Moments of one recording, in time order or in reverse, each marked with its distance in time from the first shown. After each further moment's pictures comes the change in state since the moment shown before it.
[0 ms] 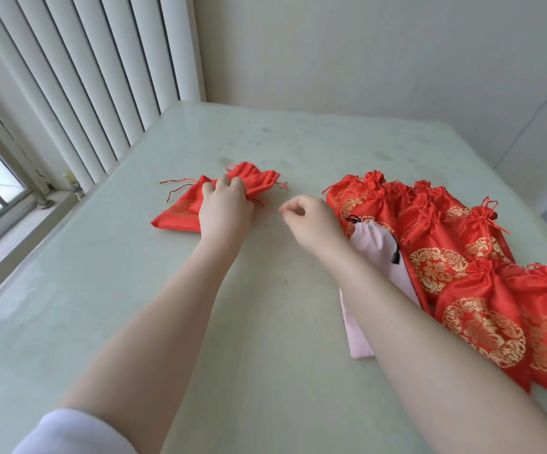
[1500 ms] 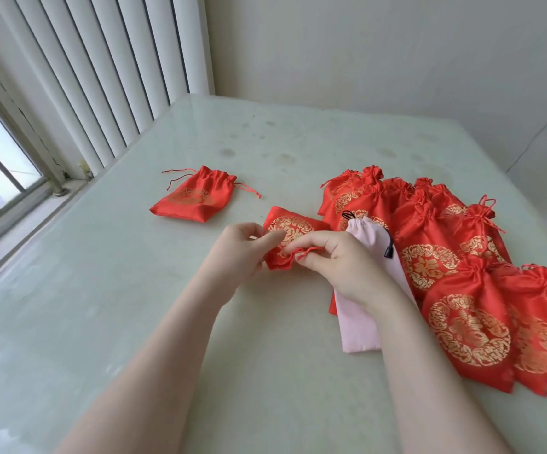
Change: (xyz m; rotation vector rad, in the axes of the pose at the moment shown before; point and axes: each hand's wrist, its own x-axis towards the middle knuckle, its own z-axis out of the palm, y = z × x) left_hand -0.085 0.023 -0.024 -0.938 -0.425 -0.282; right_hand -0.068 0.029 -0.044 0.263 -0.314 -0.189
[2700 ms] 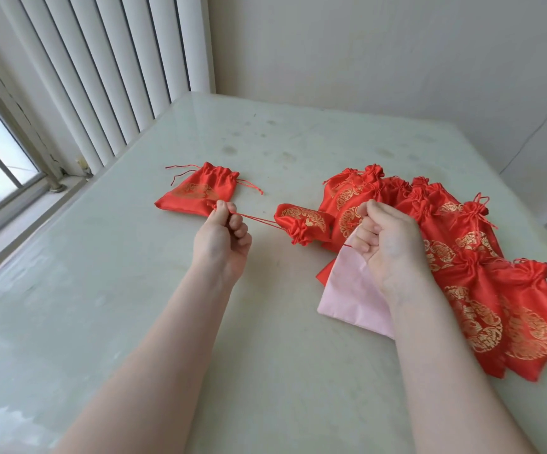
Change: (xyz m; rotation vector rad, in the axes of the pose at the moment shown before) left_hand 0.011 -0.005 -0.009 -1.036 0.224 -0.117; right_hand 0.001 -0.015 -0.024 0.742 0.630 0.202
